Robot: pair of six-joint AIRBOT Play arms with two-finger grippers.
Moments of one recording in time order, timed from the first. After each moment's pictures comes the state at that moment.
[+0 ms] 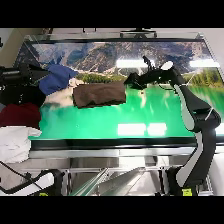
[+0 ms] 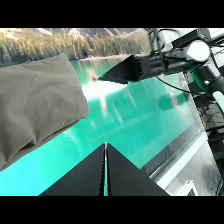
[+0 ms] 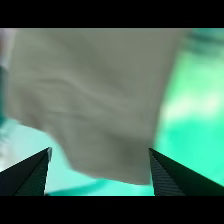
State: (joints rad) left arm 0.34 -1.28 1.41 0.44 -1.46 -1.07; right arm 0.08 -2.03 1.81 -0.66 1.25 1.32
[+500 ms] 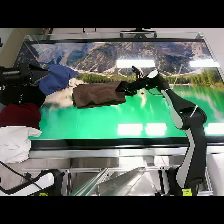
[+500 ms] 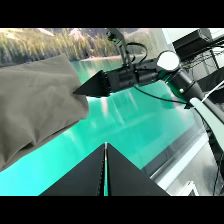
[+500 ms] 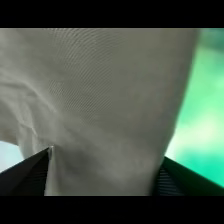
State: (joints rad) left arm 0.34 -1.28 1.41 0.44 -1.46 -1.08; right arm 0.19 -2.15 1.81 -0.58 1.13 1.26
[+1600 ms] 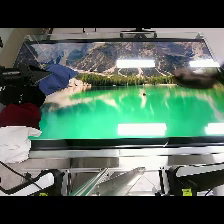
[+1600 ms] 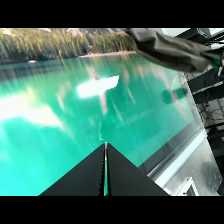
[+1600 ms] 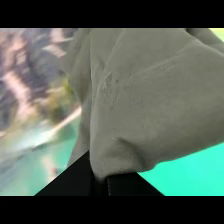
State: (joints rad) left arm 0.34 -1.28 1.41 0.44 -1.47 -1.07; right arm -0.71 -1.66 1.72 -0.99 1.24 1.58
